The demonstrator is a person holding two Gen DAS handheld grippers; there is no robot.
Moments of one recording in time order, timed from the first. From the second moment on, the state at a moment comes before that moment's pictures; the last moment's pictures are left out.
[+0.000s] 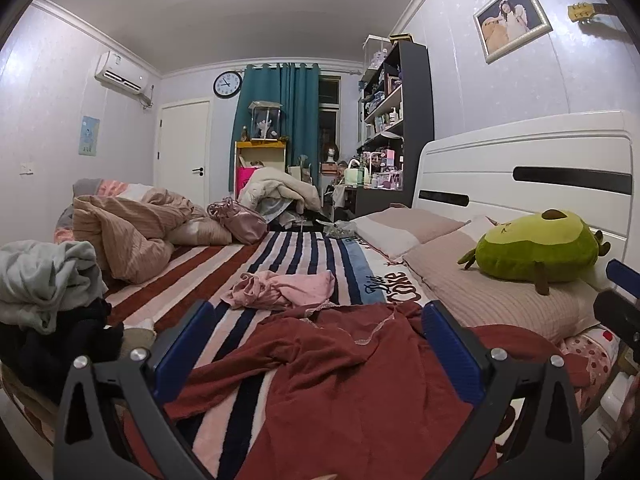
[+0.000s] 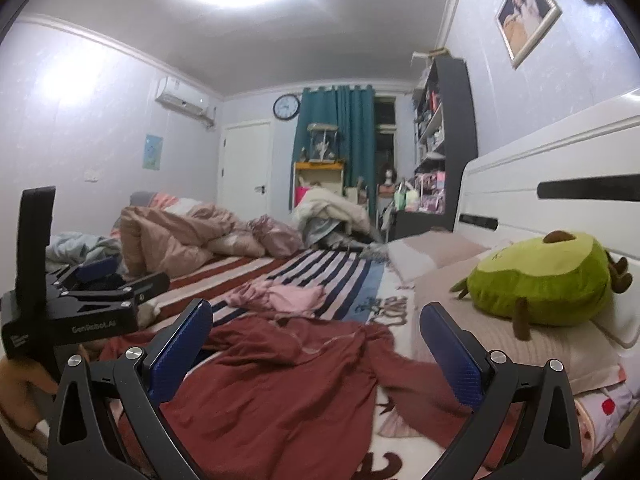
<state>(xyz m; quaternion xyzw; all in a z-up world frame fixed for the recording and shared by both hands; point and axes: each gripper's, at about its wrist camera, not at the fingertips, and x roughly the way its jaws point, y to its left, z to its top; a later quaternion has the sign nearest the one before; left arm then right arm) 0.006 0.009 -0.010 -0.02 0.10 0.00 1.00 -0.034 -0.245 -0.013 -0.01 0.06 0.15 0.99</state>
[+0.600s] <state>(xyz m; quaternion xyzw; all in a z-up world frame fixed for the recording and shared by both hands) 0.004 0.001 -0.010 -0.01 0.10 -0.01 1.00 -0.032 -0.244 -0.016 0.00 0.07 0.14 0.99</state>
